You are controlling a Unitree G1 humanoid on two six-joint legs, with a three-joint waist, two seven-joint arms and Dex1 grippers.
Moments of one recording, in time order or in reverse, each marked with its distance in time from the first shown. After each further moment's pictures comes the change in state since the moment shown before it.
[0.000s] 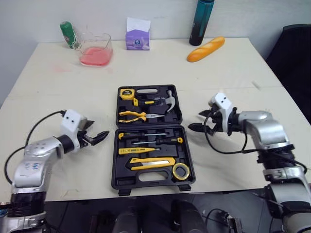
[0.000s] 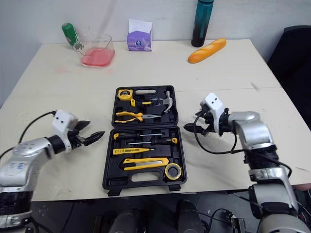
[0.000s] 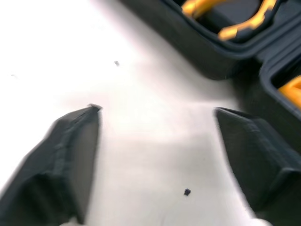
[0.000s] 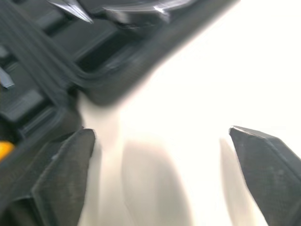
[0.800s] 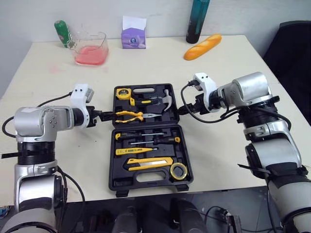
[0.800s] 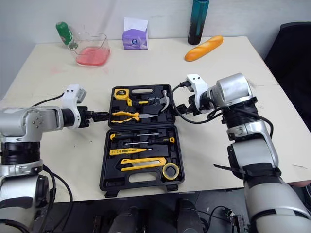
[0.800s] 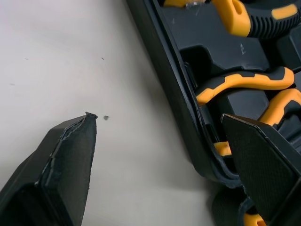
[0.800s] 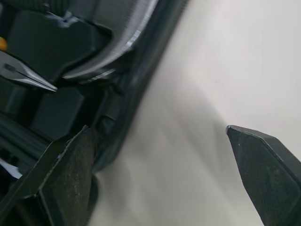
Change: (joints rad) left arm -0.551 -0.061 -0.084 0.271 -0.091 0.714 0.222; right arm -0.497 0.190 0.126 0.345 0.021 0.539 -0.242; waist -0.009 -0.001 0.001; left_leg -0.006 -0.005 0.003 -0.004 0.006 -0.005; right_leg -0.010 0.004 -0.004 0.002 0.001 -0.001
